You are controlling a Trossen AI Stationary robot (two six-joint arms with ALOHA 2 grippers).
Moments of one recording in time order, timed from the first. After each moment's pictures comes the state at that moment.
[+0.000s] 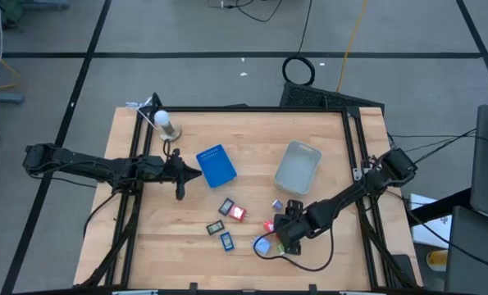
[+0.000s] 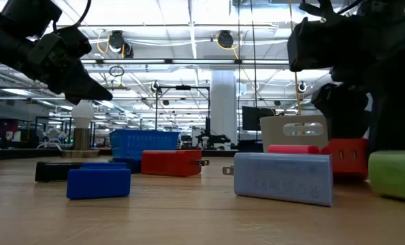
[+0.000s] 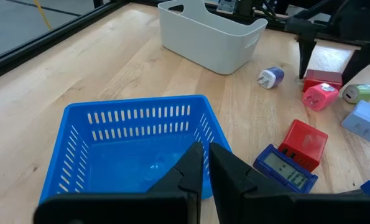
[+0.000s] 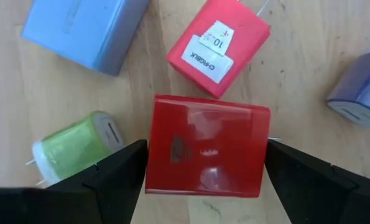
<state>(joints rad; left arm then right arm) -0.02 0.73 0.18 0.18 -0.16 -0.20 0.52 1.78 1.04 -0.52 0.11 0.67</state>
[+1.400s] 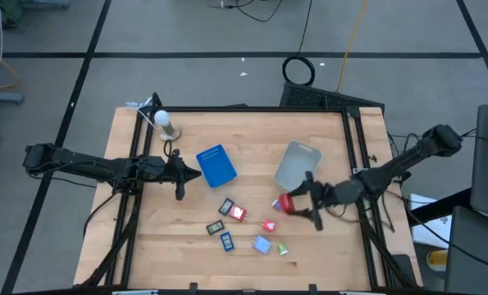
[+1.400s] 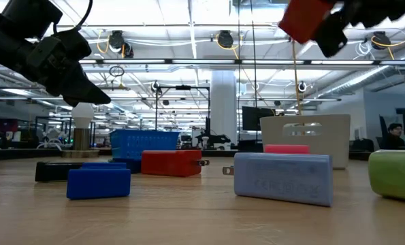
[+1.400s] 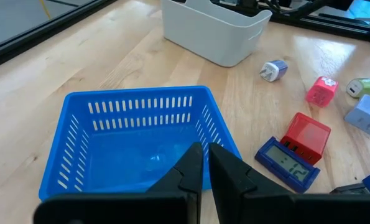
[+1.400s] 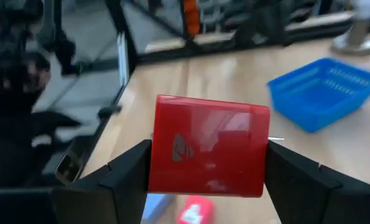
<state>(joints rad) -0.02 0.73 0.18 0.15 -0.16 -0.21 0.47 0.99 0.48 0.23 0.32 0.32</state>
